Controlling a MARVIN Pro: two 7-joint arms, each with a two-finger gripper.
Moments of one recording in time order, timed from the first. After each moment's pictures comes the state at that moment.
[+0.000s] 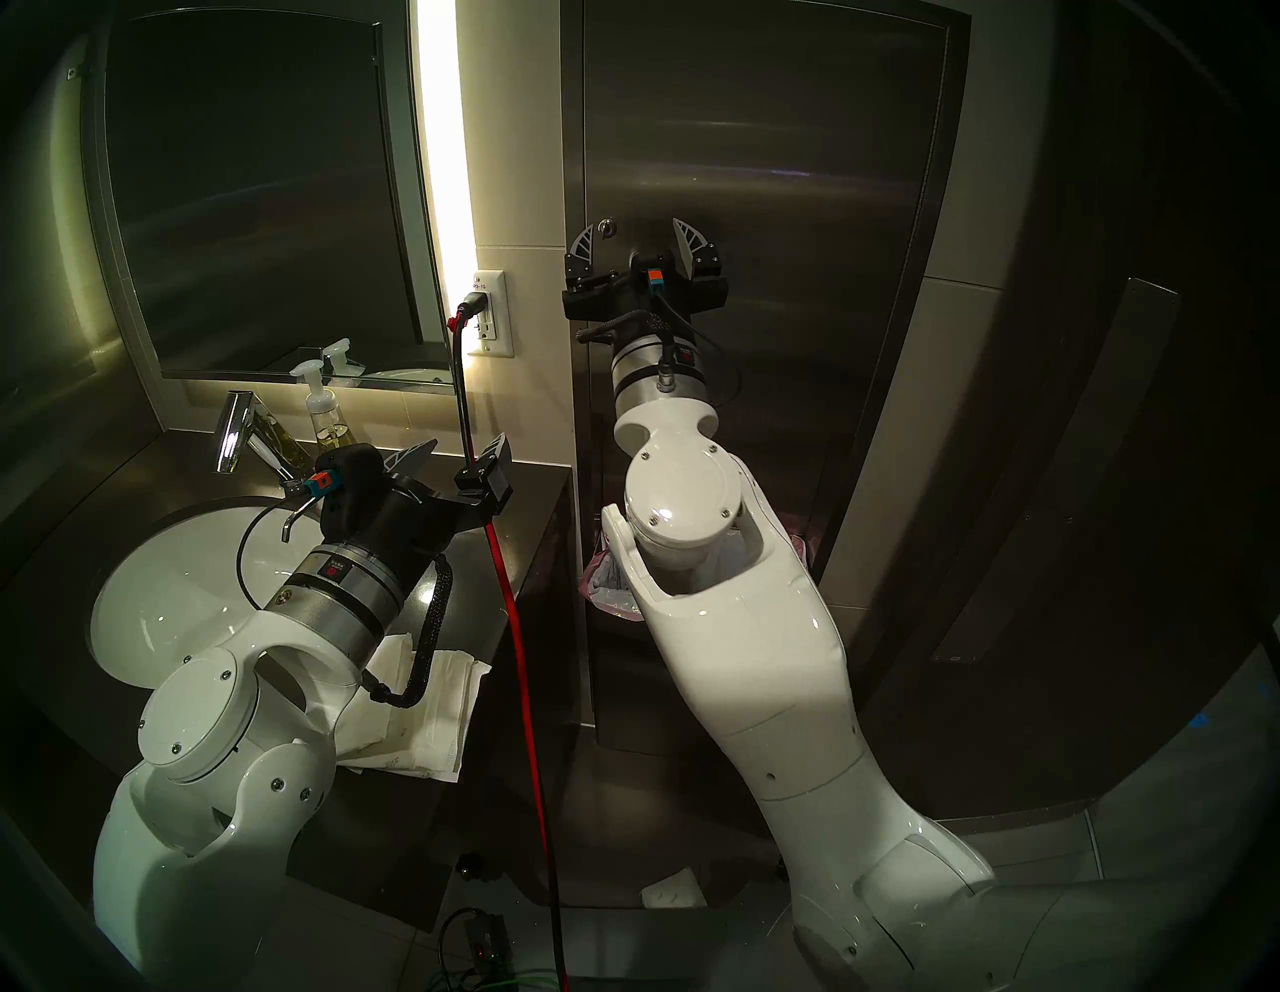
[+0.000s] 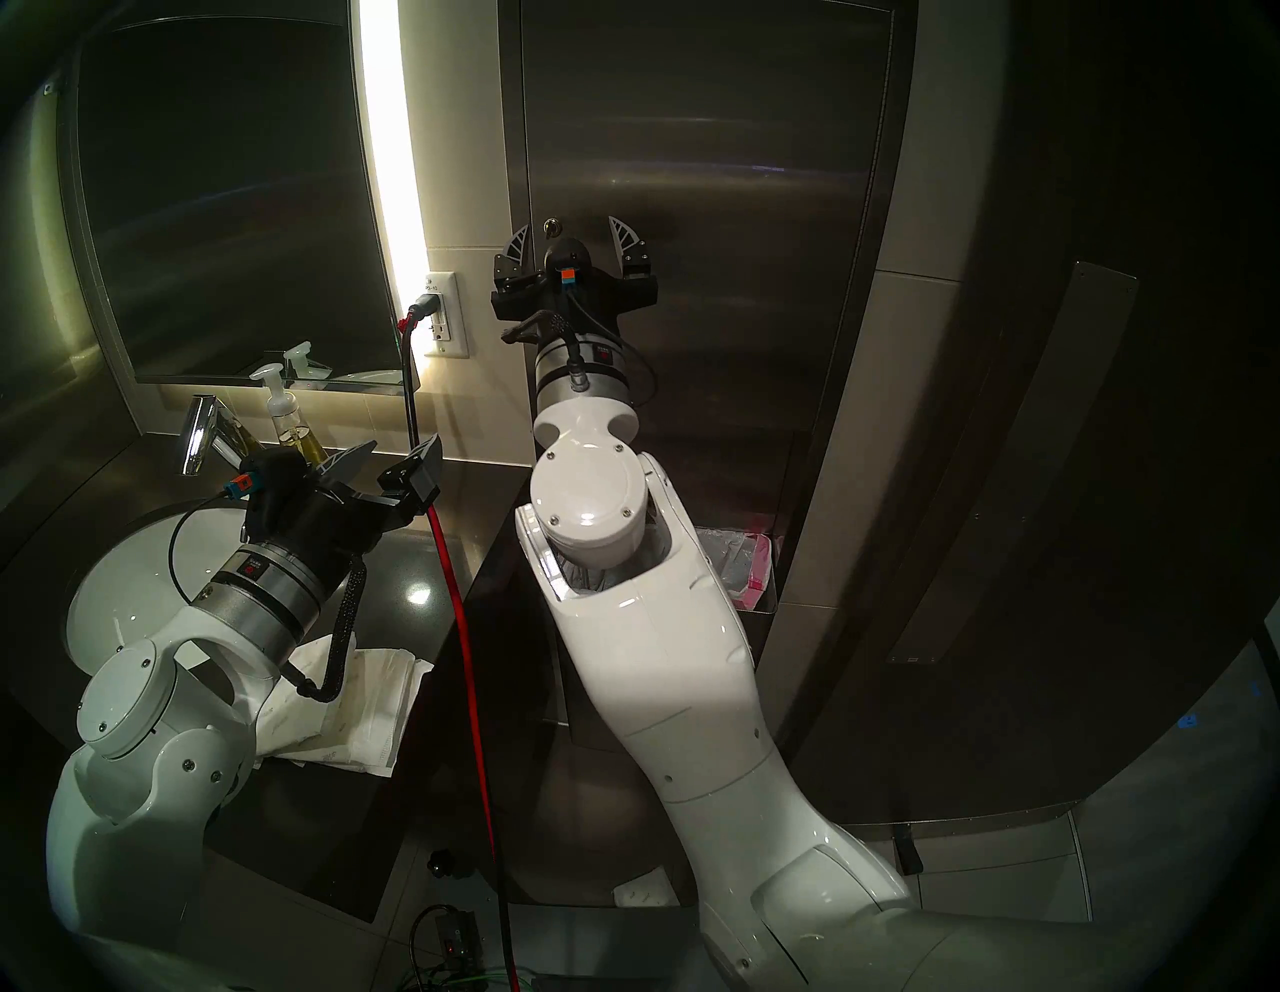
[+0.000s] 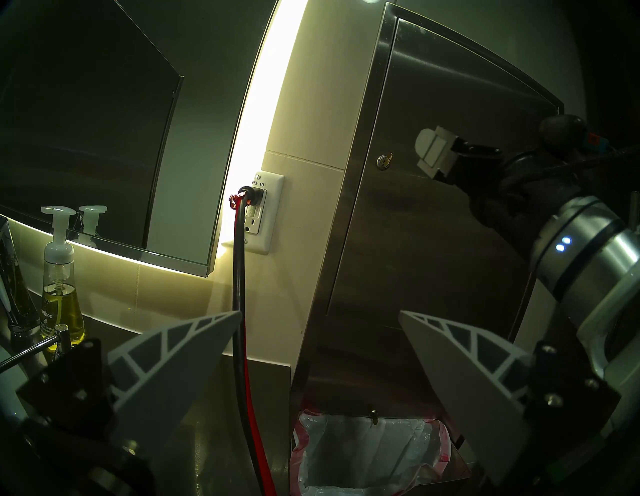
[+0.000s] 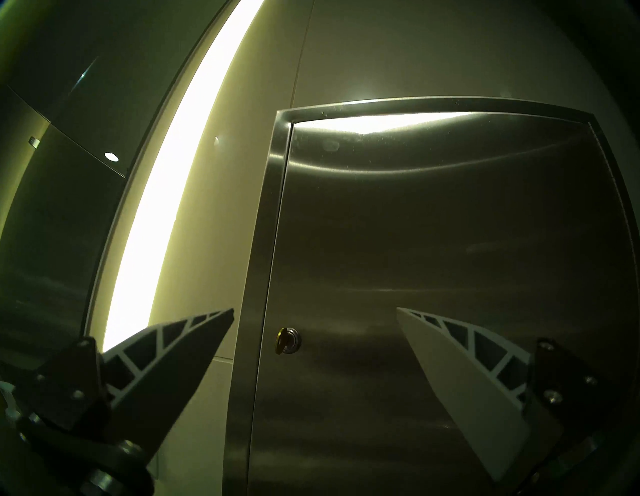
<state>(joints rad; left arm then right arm) 2.08 -1.06 -1.65 -2.43 -0.73 0.17 0.16 -1.16 -1.75 1.09 -1.65 -0.25 0.07 -0.35</state>
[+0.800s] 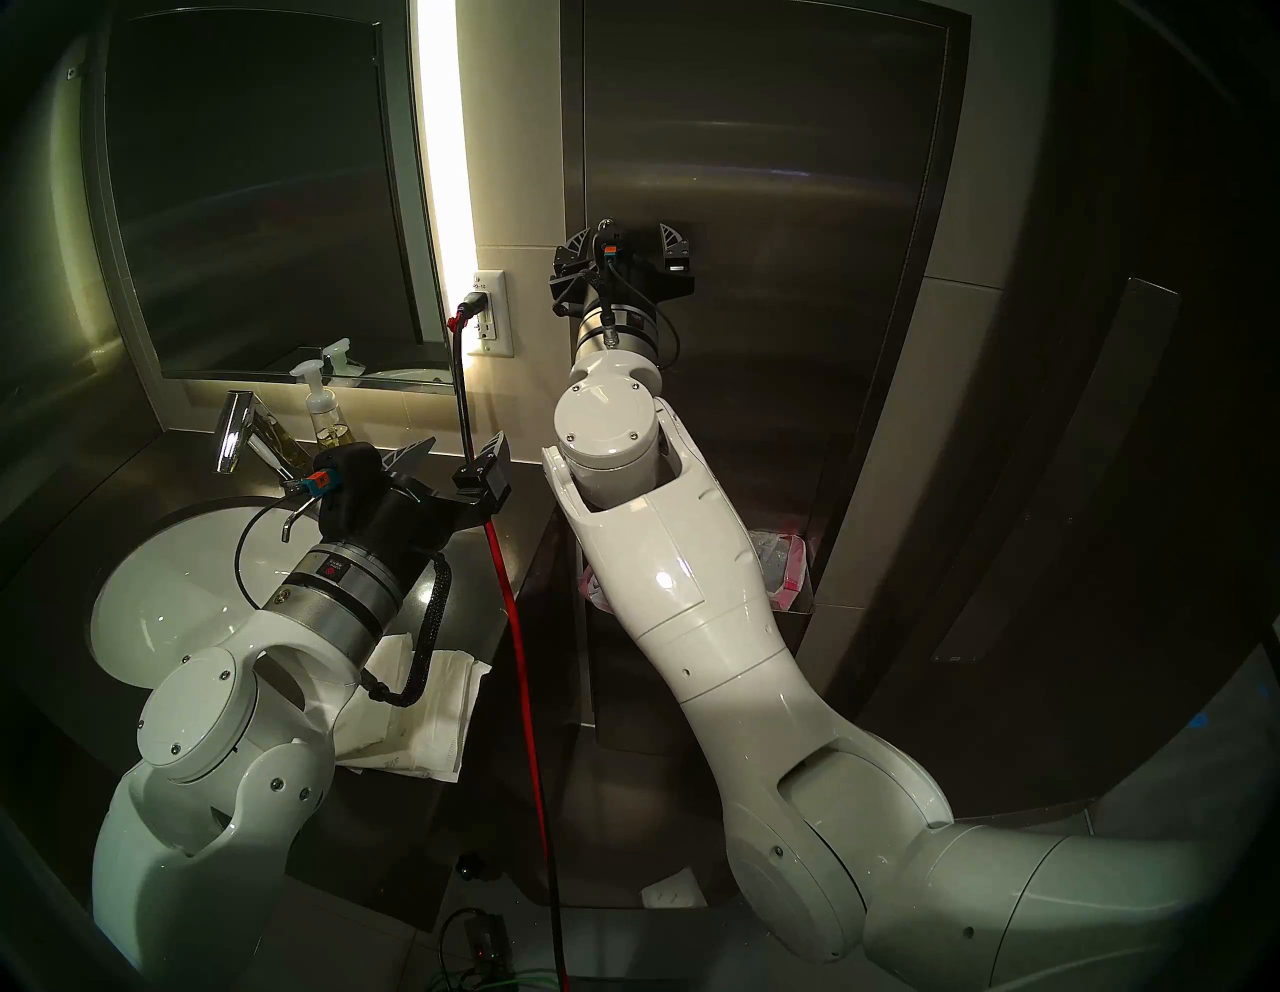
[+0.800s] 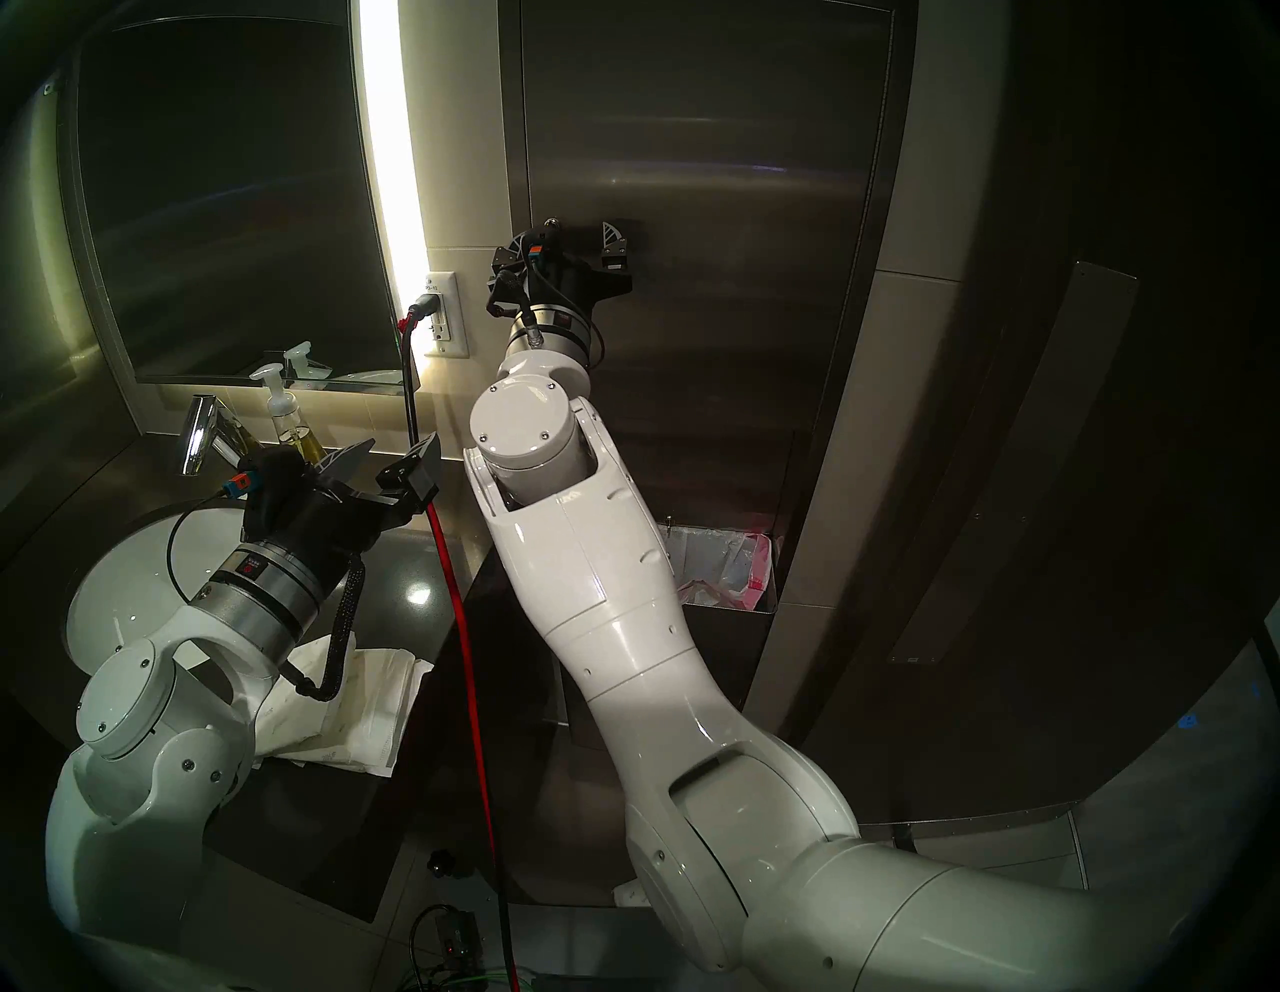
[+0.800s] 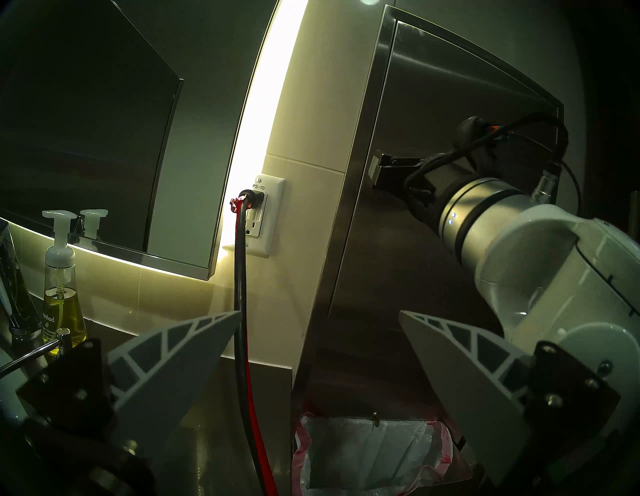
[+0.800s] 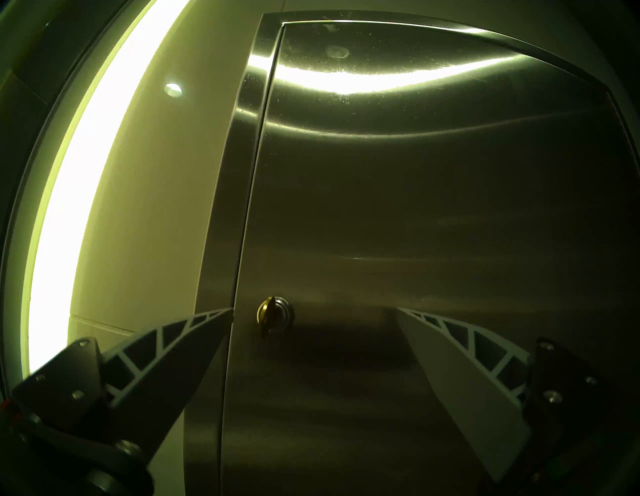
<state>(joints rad) 2.08 -1.06 -1.65 -2.43 -0.72 0.16 0.16 -0.96 -1.91 1.15 -1.31 -0.32 0.08 -0.50</state>
